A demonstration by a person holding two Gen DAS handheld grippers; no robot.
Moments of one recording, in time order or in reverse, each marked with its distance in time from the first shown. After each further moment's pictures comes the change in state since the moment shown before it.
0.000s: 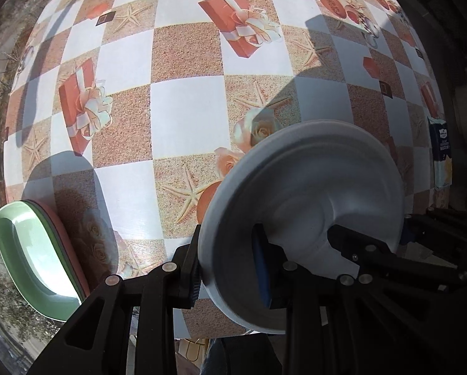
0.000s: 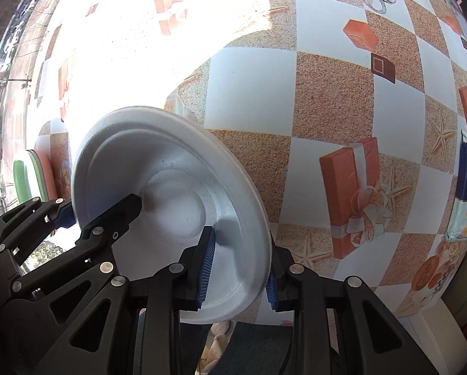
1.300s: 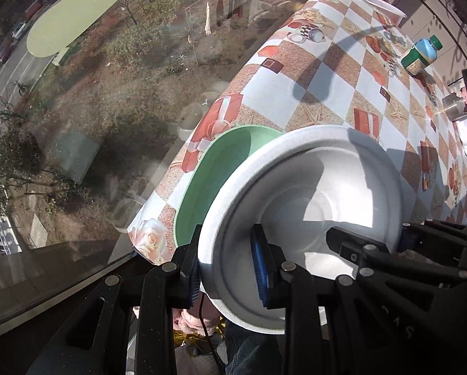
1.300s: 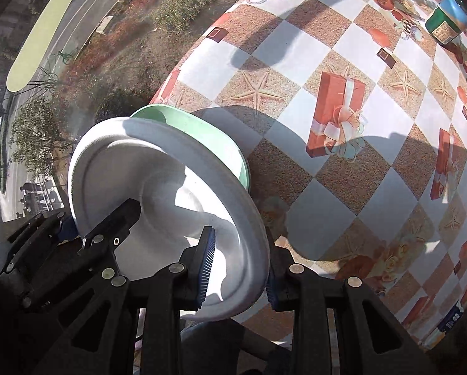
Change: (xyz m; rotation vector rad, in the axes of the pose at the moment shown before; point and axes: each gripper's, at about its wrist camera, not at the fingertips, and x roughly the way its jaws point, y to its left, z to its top) left arm -0.072 0.234 -0.116 -0.658 -0.186 0.067; right arm 0.031 0.286 0.040 -0.565 -0.031 -0.046
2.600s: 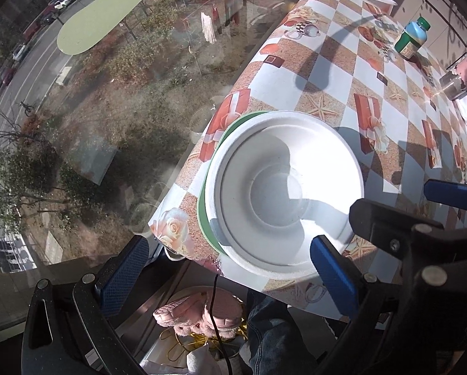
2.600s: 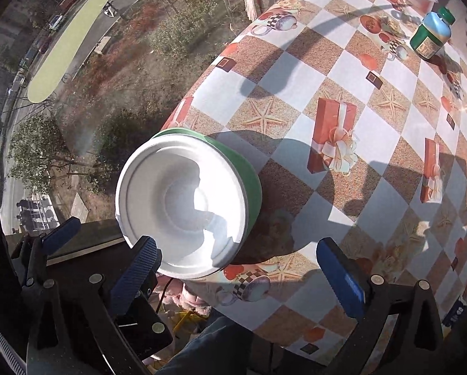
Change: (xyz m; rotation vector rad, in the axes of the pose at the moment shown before) left arm -0.011 -0.007 -0.024 0.084 -0.046 0.062; right arm -0.047 0.006 -0.034 0.042 -0.124 -0.027
